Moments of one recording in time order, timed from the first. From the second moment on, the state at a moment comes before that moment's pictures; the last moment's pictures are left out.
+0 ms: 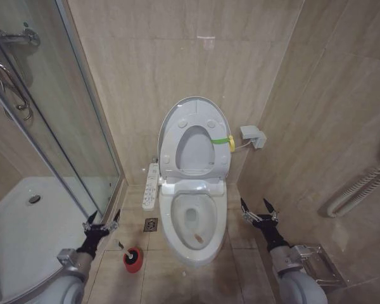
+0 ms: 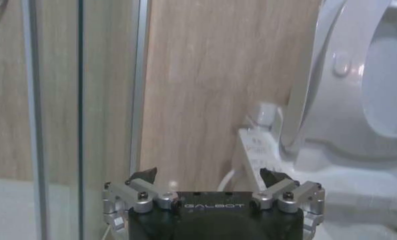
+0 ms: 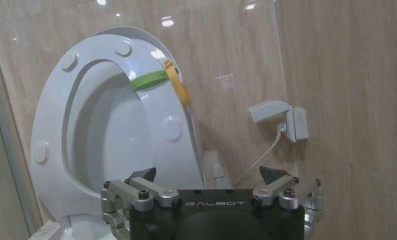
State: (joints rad) left arm 1.38 -1.07 -0.48 -1.62 -0.60 -0.25 0.05; right arm -1.47 1.33 0.65 1.92 0.46 0.14 -0.13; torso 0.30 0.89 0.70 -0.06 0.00
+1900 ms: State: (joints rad) left arm 1.14 -1.18 -0.40 -0.96 -0.58 -0.44 0.28; right arm -1.47 1.33 0.65 1.92 0.46 0.14 -0.13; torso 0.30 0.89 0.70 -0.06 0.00
